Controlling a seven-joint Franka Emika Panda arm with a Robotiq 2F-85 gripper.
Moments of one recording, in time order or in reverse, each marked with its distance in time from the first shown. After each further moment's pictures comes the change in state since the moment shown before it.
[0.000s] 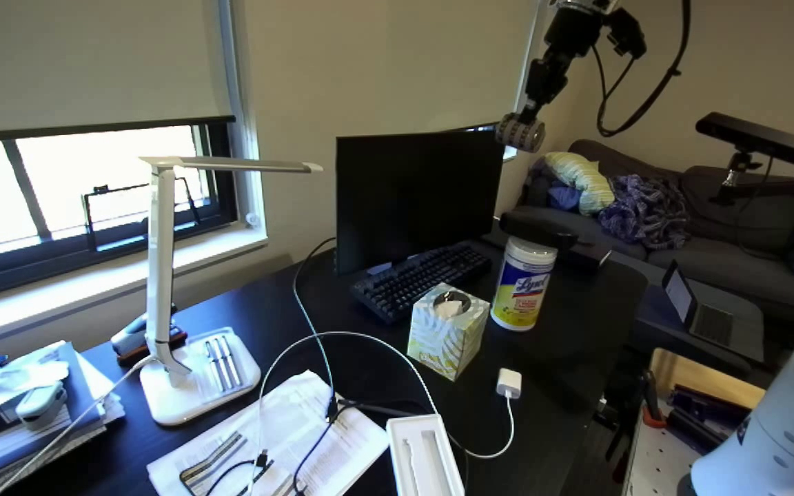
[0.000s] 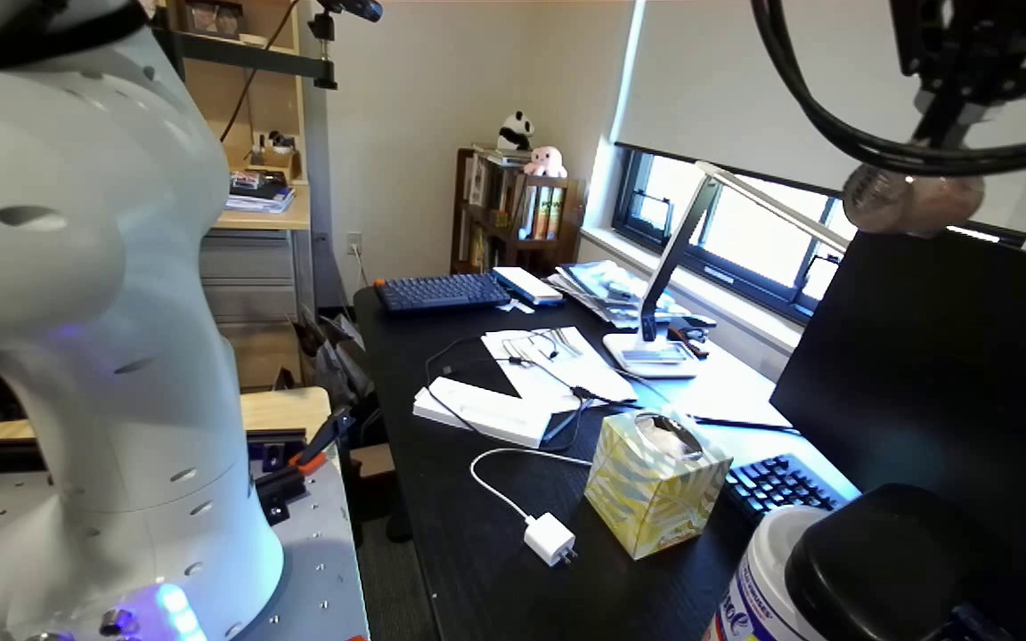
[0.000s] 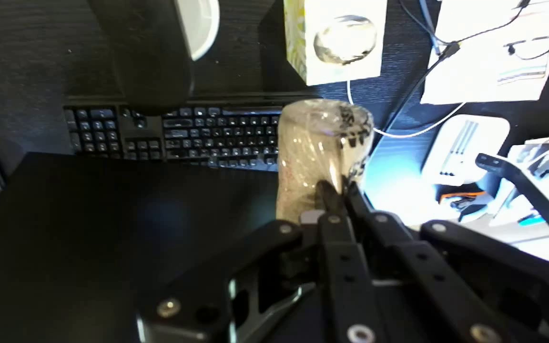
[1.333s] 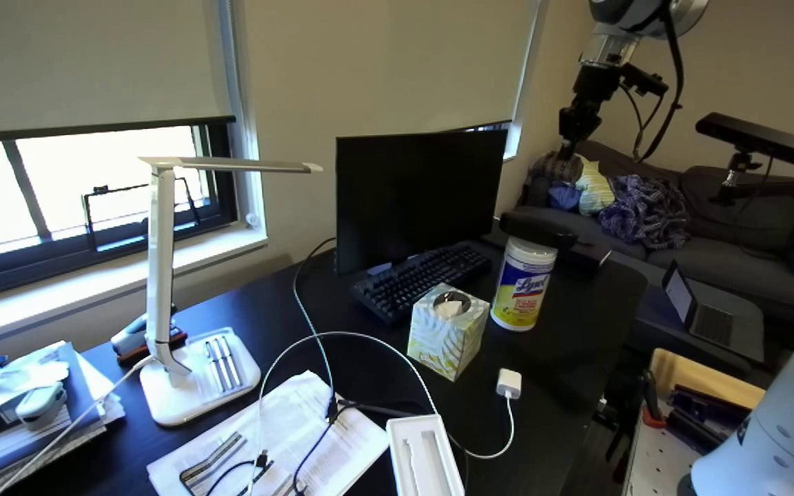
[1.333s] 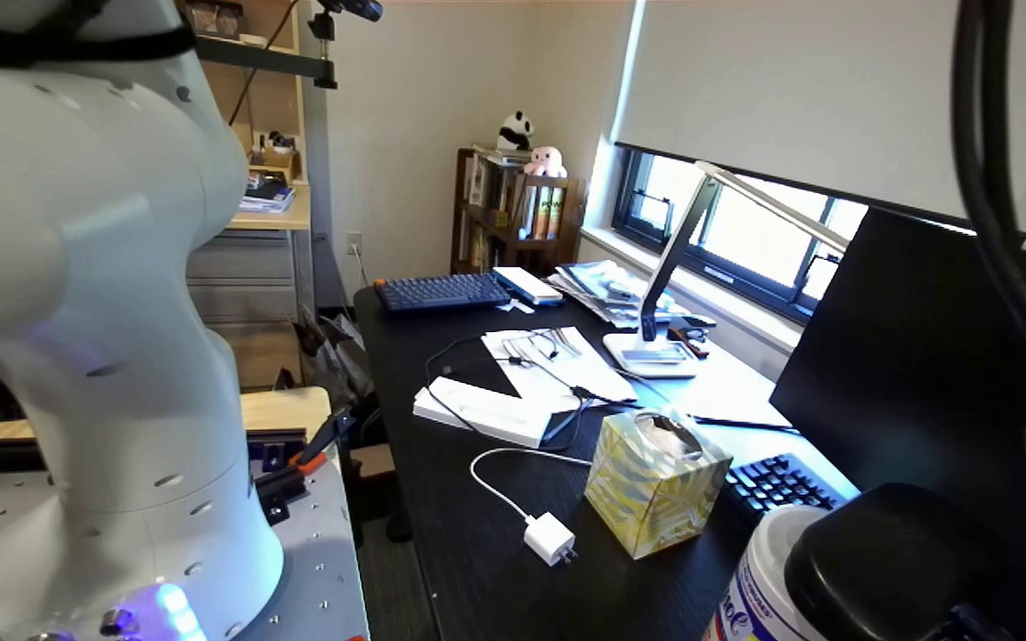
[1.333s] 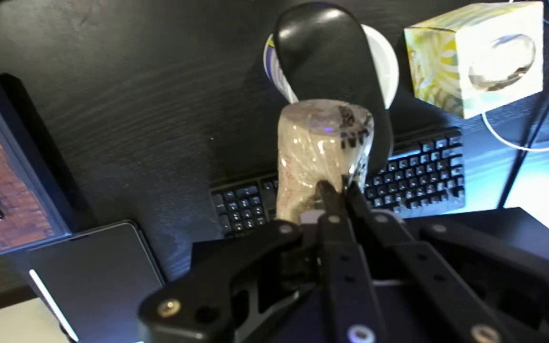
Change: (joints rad) arm -0.152 0.240 -0.132 0.087 -0.044 -0.001 -0.055
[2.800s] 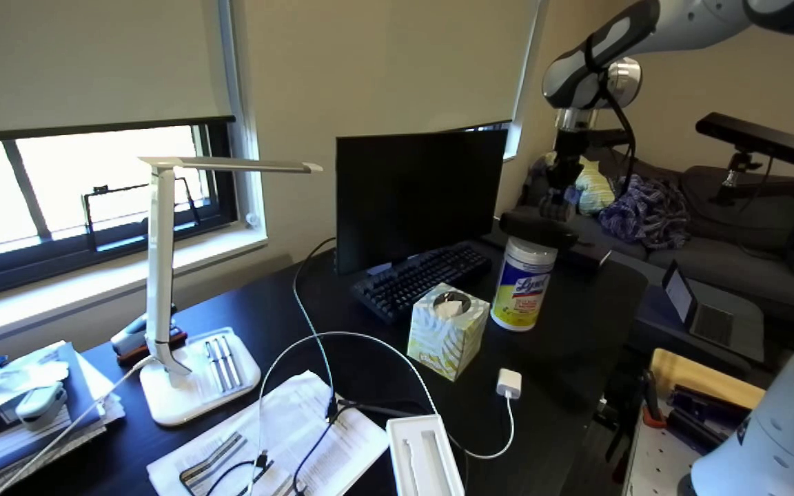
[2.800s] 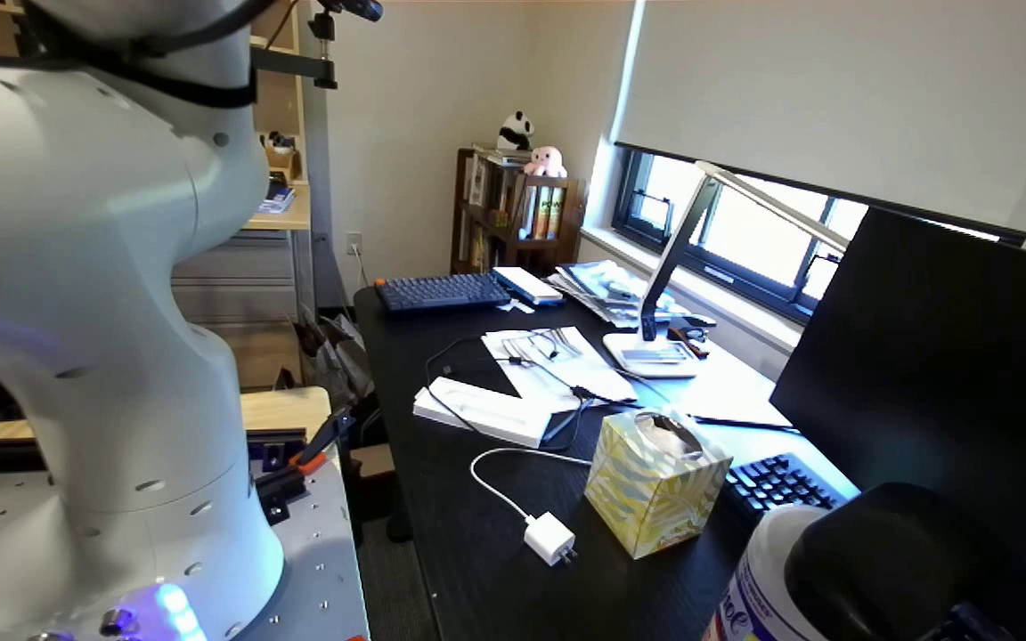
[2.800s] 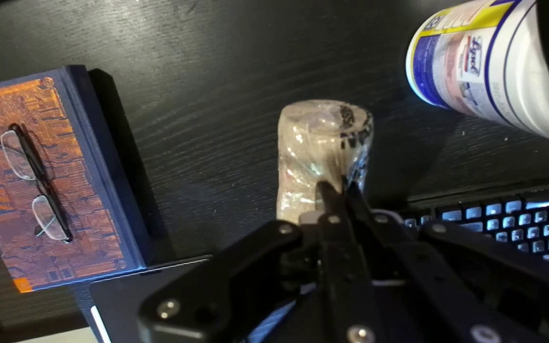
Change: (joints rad) arm -0.171 0.400 0.078 0.151 -0.025 0.183 -0.103
